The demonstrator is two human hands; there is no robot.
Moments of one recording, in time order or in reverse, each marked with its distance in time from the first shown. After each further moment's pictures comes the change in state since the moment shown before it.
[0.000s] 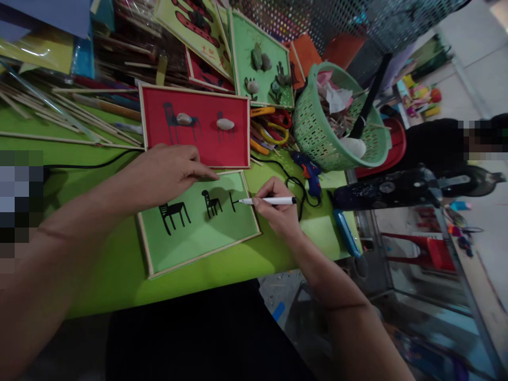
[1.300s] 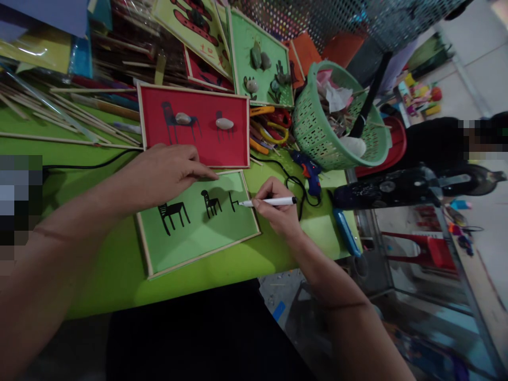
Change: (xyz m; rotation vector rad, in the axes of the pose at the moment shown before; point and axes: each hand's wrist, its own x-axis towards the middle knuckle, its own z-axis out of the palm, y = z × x) left_hand 0.000 0.000 -0.002 -0.022 0.009 0.012; right_hand -0.001 0.003 -0.002 0.070 -0.064 0.047
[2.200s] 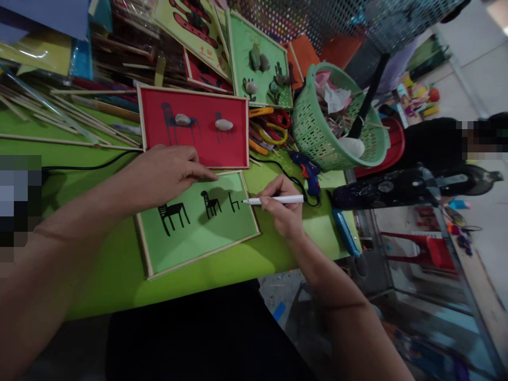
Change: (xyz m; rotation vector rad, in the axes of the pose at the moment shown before) left_hand 0.000 0.001 0.000 -0.013 -0.011 -0.026; right_hand -0.002 0.014 -0.004 0.102 0.114 -0.043
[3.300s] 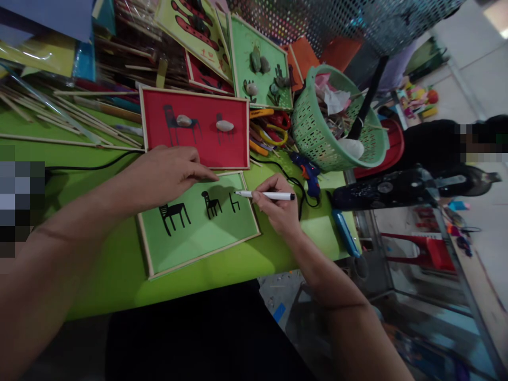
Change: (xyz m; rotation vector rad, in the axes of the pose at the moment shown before) left_hand -0.004 0.005 -0.004 -0.019 0.003 0.017; right_hand 0.008 -0.007 0.007 -0.088 -0.017 -0.076
